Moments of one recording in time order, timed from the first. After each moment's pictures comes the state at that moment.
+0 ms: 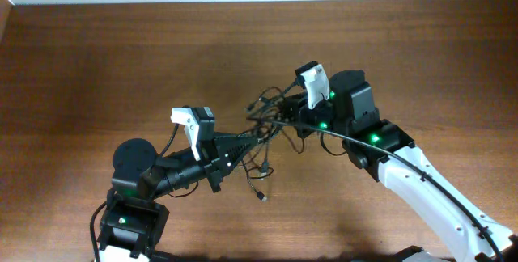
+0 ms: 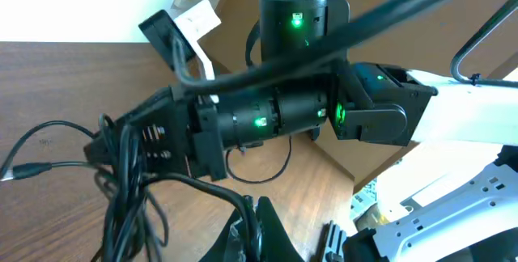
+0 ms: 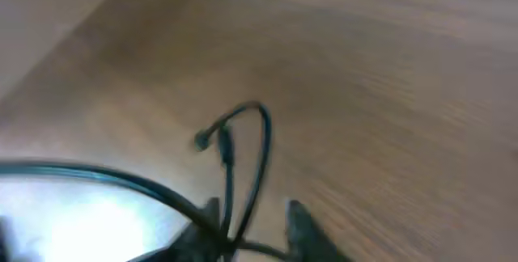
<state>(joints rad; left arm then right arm) -0.22 0.76 0.62 0.04 0.91 -0.45 0.46 1.39 0.95 -0.15 -0.33 0.16</state>
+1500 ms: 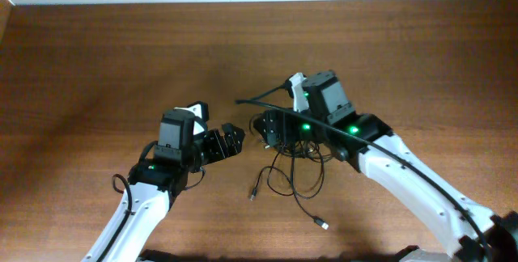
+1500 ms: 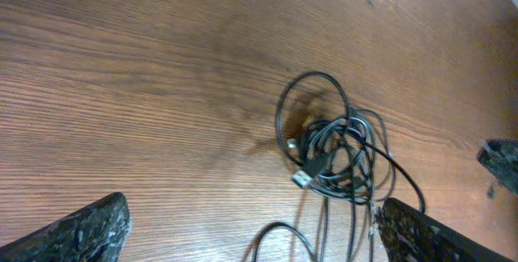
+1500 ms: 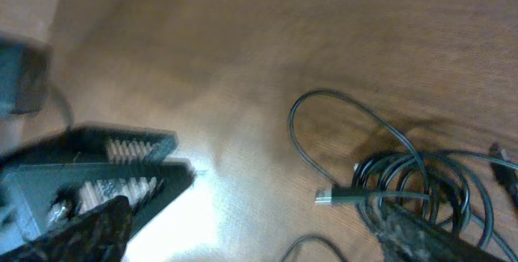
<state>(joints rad) -0.21 1.19 0.63 -0.29 0.31 -0.58 0.56 1.52 1.07 -0.38 -0.32 0.52</state>
